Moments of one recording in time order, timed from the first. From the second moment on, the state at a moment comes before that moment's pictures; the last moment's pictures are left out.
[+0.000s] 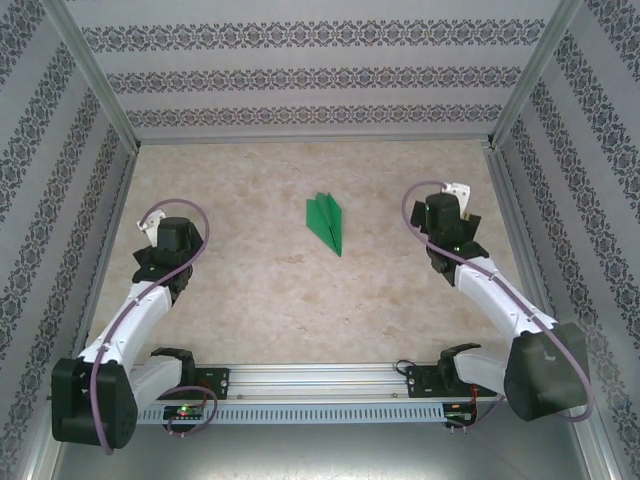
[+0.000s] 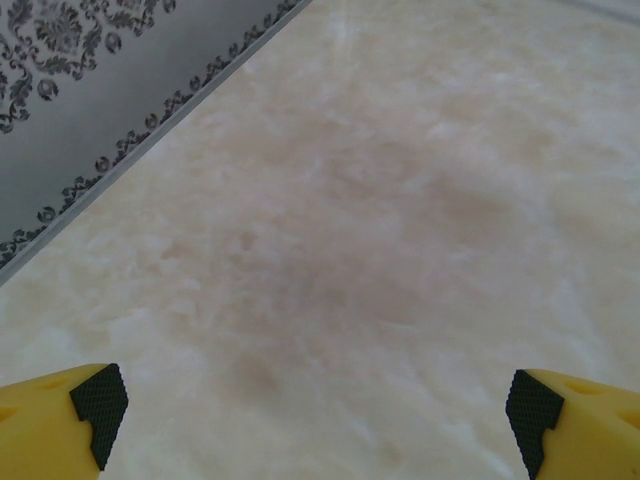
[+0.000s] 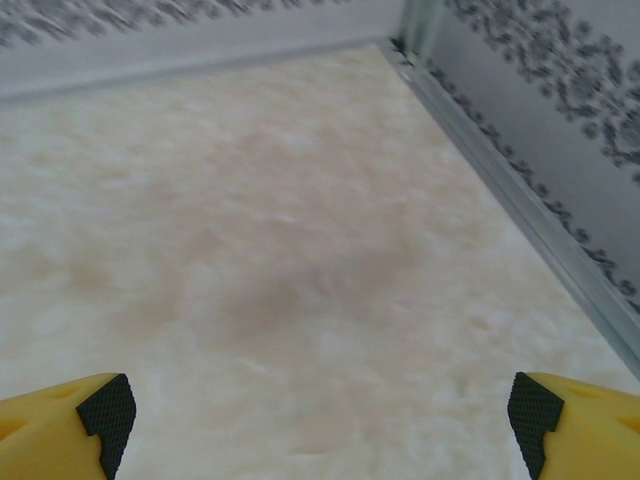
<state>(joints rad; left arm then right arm) -0.03 1.05 0.55 -0.21 -0.52 -0.42 0.20 1.19 0.66 -0.10 0.52 0.28</state>
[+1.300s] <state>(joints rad) 0.02 1.55 0.40 0.74 -0.03 -0.03 0.03 1.50 0.39 0.74 0.09 0.04</state>
